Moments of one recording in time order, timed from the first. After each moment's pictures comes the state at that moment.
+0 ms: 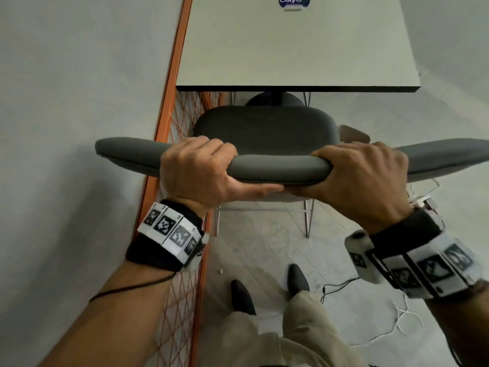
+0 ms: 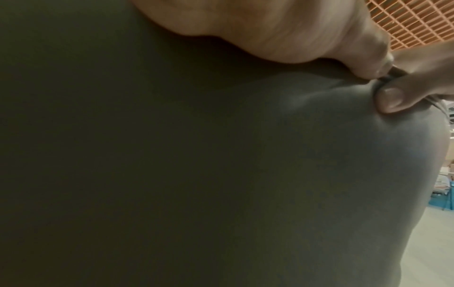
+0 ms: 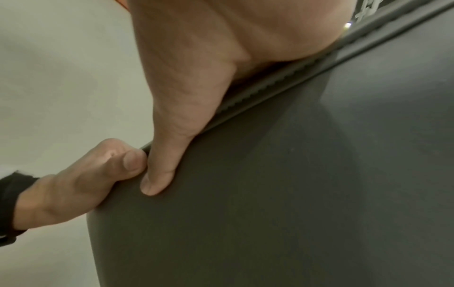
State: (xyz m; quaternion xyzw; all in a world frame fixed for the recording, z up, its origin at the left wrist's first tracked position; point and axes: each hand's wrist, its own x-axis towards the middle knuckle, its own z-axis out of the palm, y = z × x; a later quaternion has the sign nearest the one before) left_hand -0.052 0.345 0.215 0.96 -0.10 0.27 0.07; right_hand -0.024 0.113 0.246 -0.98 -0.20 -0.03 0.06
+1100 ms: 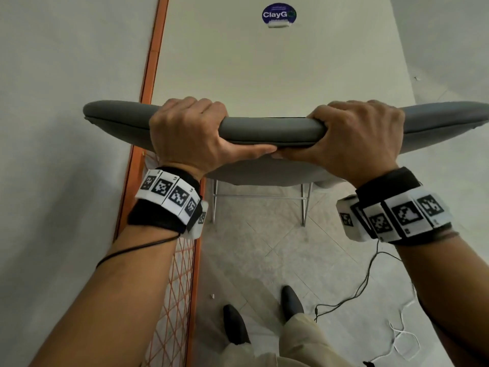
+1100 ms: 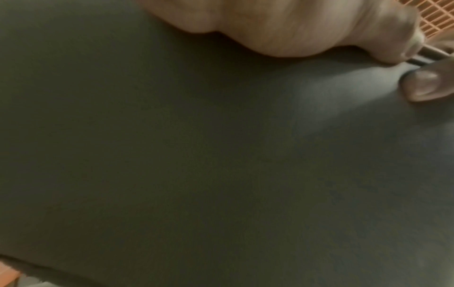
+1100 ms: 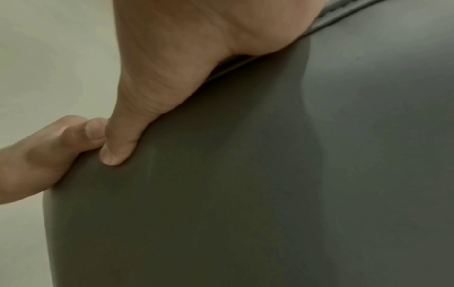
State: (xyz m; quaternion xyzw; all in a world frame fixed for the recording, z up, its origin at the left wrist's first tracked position) left_hand 0.153 0.350 0.203 0.94 -0.09 0.32 0.06; right_hand 0.174 0.120 0.231 -0.98 -0.19 -0.11 0.03
